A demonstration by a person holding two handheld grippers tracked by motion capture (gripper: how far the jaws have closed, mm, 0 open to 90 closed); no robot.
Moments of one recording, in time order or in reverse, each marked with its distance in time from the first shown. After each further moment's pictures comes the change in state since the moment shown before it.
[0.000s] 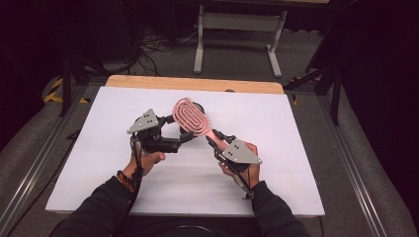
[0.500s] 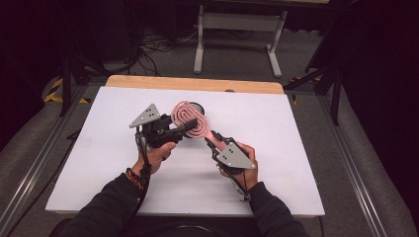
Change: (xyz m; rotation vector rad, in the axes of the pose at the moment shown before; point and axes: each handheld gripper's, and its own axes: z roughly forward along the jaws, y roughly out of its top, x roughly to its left) left arm -0.002 0.010 0.010 -0.081 0.009 -0.086; right arm 0.010 -0.004 0.003 0.019 -0.048 -0.079
